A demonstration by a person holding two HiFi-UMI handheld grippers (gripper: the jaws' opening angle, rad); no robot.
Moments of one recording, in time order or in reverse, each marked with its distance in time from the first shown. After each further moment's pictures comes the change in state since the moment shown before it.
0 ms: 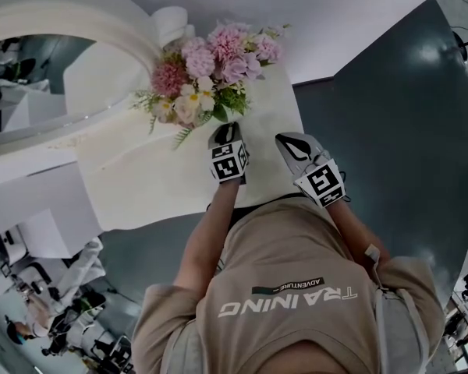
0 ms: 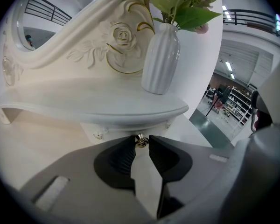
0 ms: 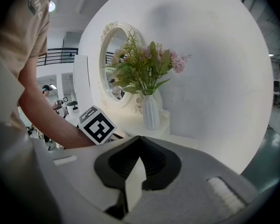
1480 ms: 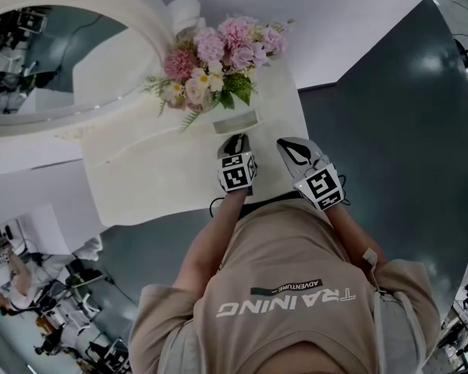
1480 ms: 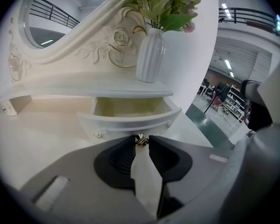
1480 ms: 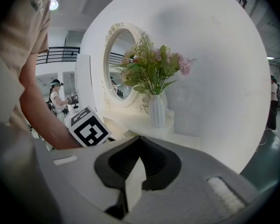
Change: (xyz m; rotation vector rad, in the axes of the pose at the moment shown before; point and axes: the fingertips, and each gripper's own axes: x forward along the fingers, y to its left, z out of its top) left arm -0.029 -0.011 -0.041 0.008 0.034 -0.008; right arm -0.007 0.027 -0.012 -0.021 -0.010 -0.009
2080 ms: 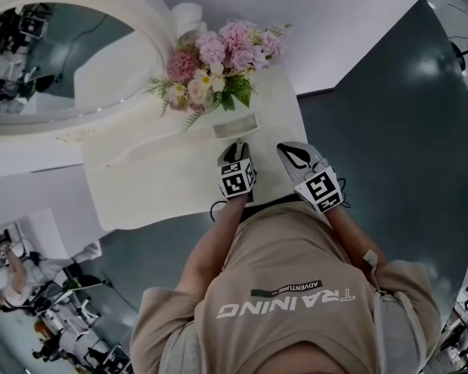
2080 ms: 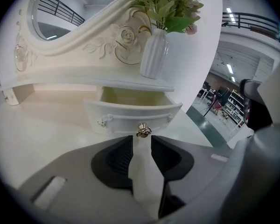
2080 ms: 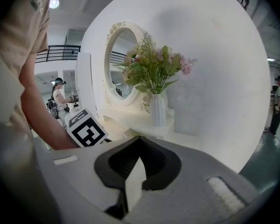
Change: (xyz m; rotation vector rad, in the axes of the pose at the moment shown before) left arm -0.004 0.003 -0.017 -0.057 -0.005 -0.005; right arm -0.004 0.004 -0.005 -0.012 0.011 -0.001
